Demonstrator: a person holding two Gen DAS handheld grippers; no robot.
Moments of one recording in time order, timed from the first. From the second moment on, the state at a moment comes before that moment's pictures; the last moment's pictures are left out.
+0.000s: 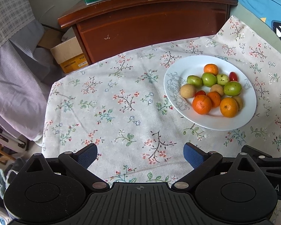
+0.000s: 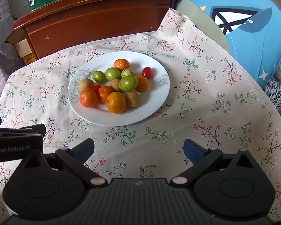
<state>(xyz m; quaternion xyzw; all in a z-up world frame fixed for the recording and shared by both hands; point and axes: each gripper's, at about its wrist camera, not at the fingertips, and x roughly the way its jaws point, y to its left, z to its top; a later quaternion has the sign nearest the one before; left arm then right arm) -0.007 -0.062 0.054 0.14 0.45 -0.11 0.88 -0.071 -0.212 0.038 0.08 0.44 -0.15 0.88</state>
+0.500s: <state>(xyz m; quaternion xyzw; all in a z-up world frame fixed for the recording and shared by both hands) -0.031 -0.028 0.051 0.11 0.46 -0.12 0.87 -0.100 -0.193 0.006 0.10 0.42 -0.09 0.90</state>
